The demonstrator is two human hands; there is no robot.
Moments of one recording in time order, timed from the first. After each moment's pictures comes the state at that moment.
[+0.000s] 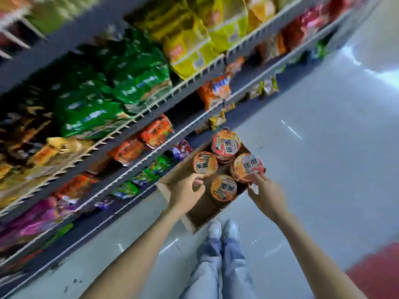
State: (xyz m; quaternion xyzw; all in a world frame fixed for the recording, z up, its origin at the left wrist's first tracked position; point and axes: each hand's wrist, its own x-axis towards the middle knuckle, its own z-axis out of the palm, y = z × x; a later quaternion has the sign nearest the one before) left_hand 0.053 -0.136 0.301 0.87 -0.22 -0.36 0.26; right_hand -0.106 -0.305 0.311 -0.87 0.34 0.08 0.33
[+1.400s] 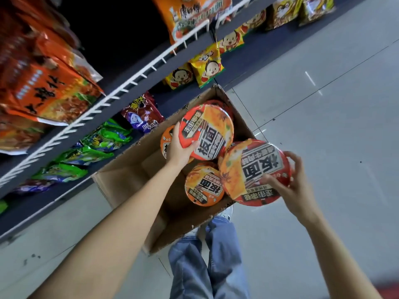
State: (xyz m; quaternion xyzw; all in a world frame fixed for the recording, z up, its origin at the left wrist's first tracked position) left_hand 0.138 -0.297 -0.026 0.85 0.01 -0.37 0.38; right_hand -0.085 -0.466 0.021 -0.63 0.45 0.02 0.63
